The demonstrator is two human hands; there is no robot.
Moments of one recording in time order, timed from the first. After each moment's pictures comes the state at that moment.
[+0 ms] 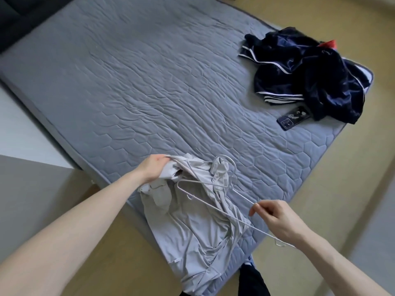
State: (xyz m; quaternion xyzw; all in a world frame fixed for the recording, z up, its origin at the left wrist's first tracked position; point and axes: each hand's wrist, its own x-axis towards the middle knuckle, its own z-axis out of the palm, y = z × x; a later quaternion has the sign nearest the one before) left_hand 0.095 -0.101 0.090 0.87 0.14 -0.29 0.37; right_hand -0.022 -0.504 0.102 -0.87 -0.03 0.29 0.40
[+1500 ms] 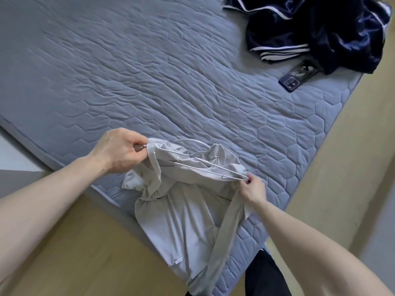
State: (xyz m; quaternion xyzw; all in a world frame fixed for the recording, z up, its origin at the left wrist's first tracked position) left_hand 0.112 -0.080 0.048 0.97 -0.20 -0.12 0.09; right_hand -0.021 -0.439 -0.156 -0.83 0.30 0.21 0.41
